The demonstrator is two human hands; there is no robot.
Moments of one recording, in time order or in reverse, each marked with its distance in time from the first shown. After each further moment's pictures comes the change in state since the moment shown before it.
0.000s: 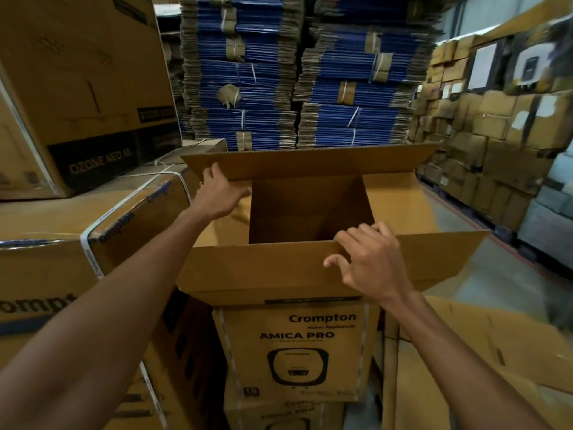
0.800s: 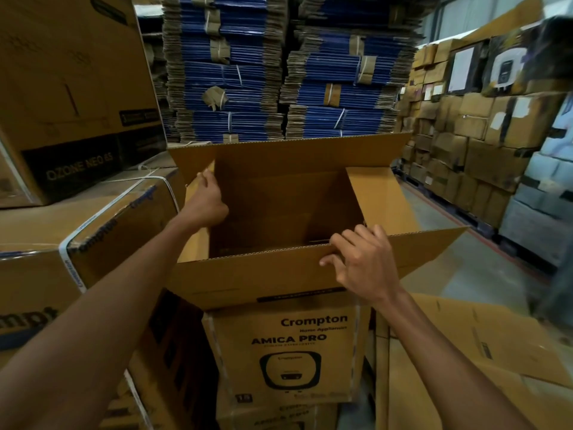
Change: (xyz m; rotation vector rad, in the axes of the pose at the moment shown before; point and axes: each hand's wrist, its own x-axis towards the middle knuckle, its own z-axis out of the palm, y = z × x) left_hand 0.009 -0.008 0.009 0.041 -0.114 0.006; right_hand -0.005 0.008 0.008 -0.039 0.029 0.050
